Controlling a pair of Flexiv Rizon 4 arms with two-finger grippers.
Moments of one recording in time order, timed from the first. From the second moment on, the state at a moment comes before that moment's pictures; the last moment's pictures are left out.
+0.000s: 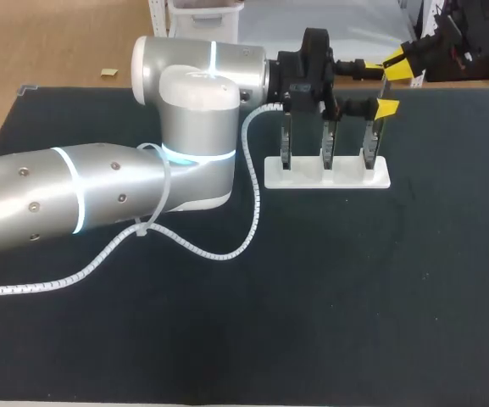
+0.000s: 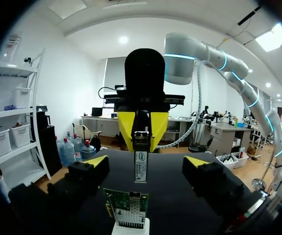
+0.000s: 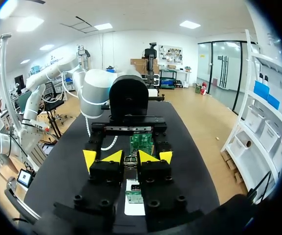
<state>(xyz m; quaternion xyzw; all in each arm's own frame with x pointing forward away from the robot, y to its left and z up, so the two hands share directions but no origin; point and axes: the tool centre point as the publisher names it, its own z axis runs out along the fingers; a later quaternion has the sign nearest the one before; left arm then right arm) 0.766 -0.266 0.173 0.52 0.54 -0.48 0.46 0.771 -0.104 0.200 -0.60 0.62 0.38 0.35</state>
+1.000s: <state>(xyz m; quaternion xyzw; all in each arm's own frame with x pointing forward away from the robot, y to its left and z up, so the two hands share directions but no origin) 0.752 -0.251 0.154 0.61 0.60 -0.38 0.35 0.775 -0.104 0.201 -0.60 0.61 0.37 0.35</state>
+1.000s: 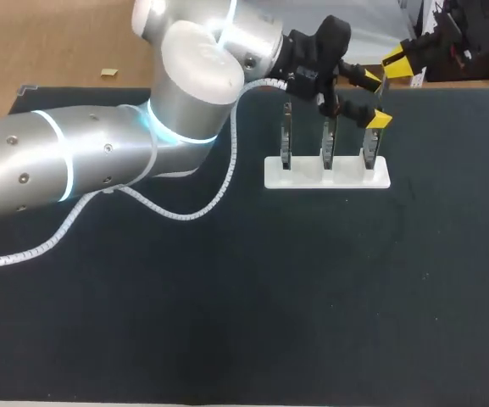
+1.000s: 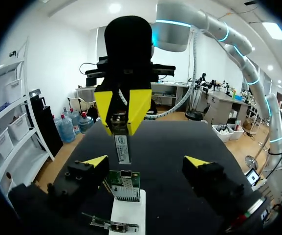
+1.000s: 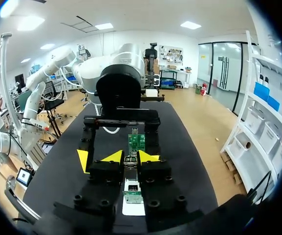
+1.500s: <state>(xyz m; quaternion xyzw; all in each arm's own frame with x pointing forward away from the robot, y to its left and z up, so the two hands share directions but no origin) 0.749 -0.242 0.136 0.62 0.62 -0.36 0.32 0.776 -0.105 0.201 -0.60 0.61 0.37 0.35</state>
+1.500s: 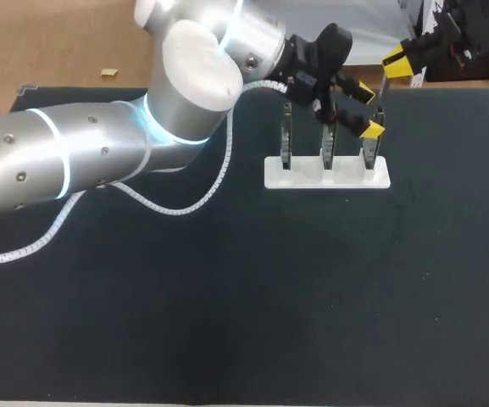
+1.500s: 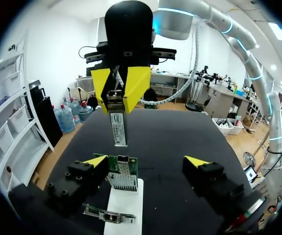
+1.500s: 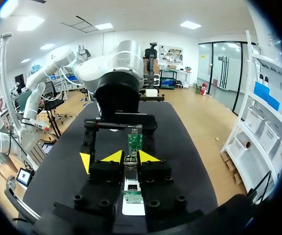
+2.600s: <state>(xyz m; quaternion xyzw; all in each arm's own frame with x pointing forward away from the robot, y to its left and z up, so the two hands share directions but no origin) 0.750 -0.238 0.130 0.62 0.63 -0.35 0.31 0.779 -0.107 0.200 -0.60 0.62 0.37 0.35</state>
